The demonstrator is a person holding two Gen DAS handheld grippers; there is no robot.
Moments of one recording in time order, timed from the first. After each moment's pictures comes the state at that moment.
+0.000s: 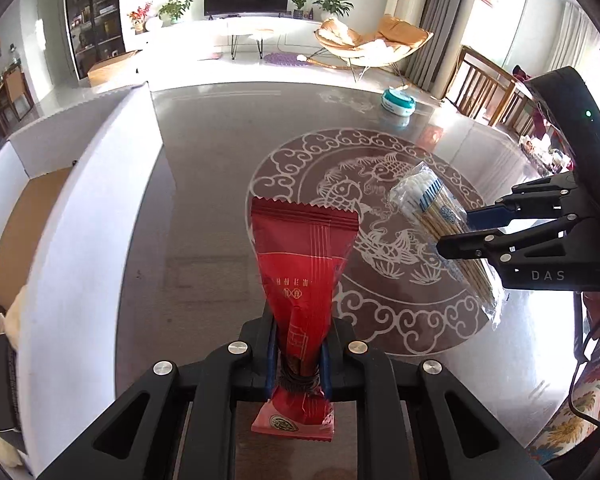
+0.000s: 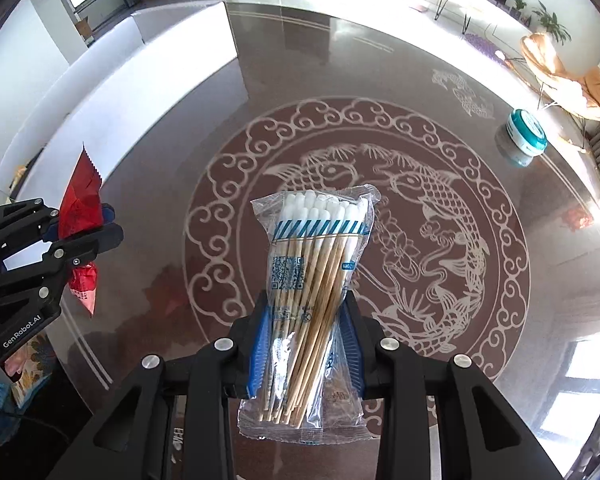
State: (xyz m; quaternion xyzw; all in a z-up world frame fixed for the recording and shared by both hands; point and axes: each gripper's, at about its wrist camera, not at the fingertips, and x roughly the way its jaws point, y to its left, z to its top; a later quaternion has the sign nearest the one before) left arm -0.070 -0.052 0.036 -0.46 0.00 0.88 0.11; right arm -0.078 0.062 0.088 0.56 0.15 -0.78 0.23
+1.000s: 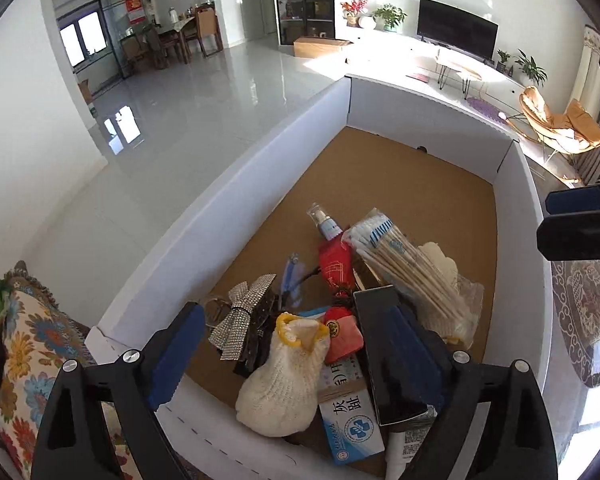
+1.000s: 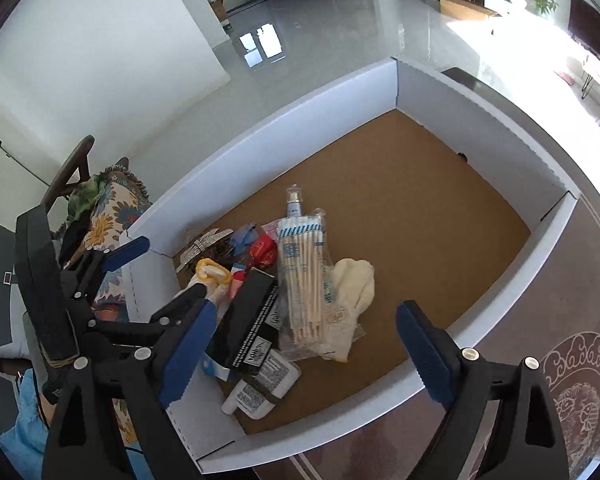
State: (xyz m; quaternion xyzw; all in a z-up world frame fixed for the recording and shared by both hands) left arm 0.026 -0.324 0.034 -0.45 -0.08 0.86 -0.22; right arm -0.064 -0.269 0.139 0.53 0.15 -0.72 0.43
